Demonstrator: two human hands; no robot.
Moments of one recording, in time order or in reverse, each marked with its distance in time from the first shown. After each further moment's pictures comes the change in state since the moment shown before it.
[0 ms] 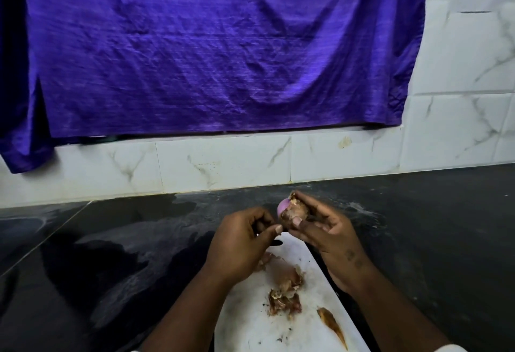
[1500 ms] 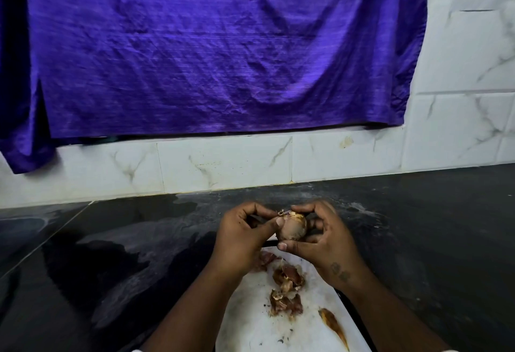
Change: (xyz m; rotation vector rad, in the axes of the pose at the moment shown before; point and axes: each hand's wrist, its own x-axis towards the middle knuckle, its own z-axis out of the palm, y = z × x) left_hand 0.006 -0.001 0.008 -0.497 0.102 -0.154; right_hand -0.003 0.010 0.002 -0.316 -0.008 -0.157
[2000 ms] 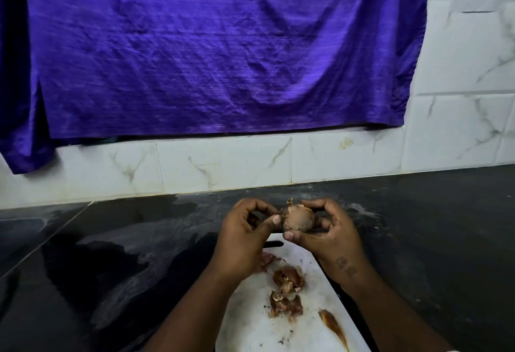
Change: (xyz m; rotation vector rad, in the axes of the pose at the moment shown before) left_hand -0.003 0.004 -0.002 0.175 0.005 0.090; right_hand 0.004 -0.001 -0.003 0.038 0.113 0.036
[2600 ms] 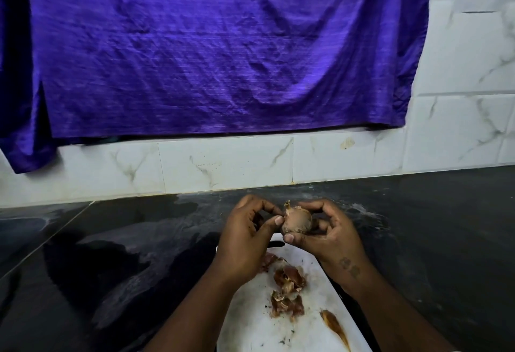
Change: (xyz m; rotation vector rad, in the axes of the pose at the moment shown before) left_hand -0.001 0.003 -0.002 0.194 -0.019 0.169; right_hand -0.003 -0.008 -0.001 0.053 -0.077 0.035
